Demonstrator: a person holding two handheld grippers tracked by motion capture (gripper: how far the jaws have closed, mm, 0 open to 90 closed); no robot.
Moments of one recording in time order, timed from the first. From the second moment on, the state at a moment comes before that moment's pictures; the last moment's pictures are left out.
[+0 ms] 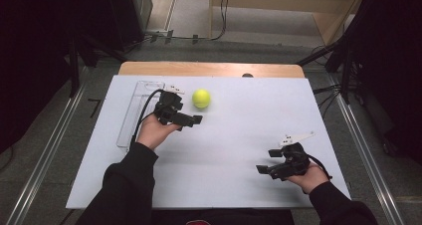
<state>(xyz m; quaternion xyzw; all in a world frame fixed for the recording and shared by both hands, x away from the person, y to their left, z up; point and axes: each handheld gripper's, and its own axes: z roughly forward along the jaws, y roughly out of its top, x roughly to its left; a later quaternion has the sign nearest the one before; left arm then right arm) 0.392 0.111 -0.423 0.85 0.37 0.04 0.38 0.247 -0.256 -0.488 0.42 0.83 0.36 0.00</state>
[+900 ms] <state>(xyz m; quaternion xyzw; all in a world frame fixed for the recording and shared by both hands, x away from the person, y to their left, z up) 0.436 0.094 -0.423 0.84 0.39 0.06 0.37 0.248 -0.256 -0.489 0.42 0.83 0.36 0.00</state>
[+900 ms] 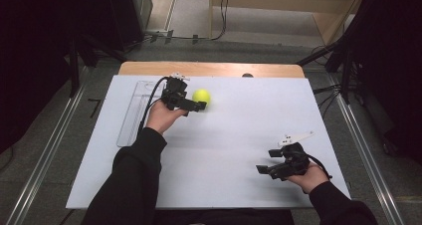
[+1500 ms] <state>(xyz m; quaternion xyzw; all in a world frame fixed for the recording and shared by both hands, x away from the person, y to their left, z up) 0.458 0.083 -0.424 0.84 0.40 0.06 0.37 0.248 -0.258 -0.489 0.42 0.83 0.36 0.00</state>
